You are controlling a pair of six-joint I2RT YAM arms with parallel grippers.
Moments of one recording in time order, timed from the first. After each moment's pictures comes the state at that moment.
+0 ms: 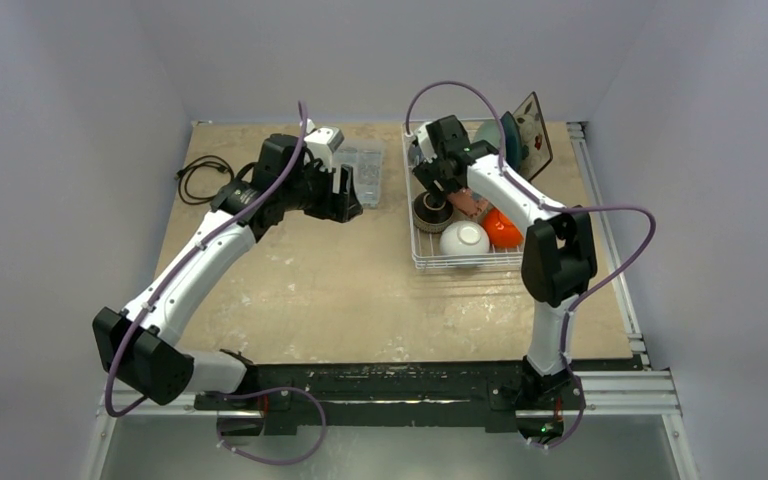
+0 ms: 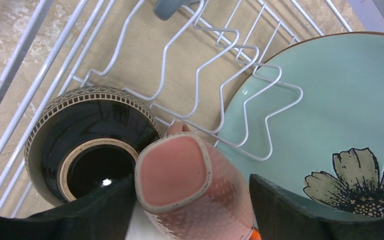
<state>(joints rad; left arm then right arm) -0.46 1.34 1.34 -0.63 0.23 -0.25 0.44 1.96 1.70 -0.69 0.29 -0.34</state>
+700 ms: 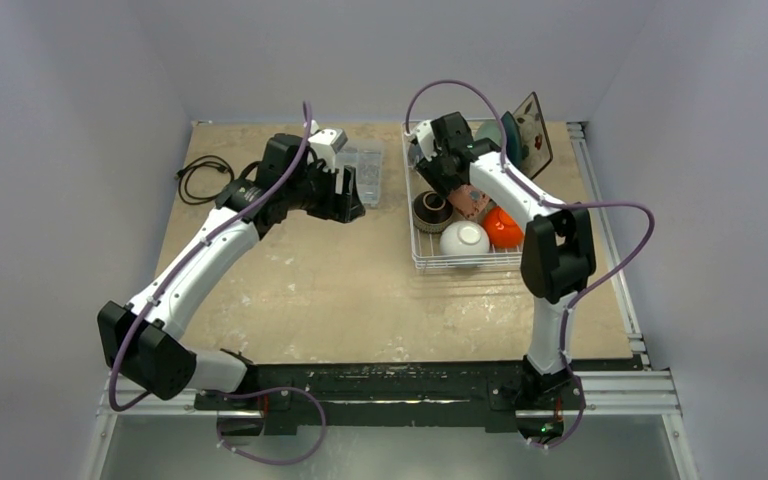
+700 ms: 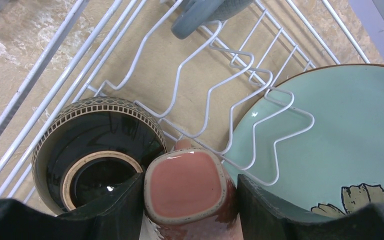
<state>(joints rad) -0.46 1.37 1.34 -0.62 0.26 -0.25 0.40 1.99 1.72 -0.67 0.19 -0.40</state>
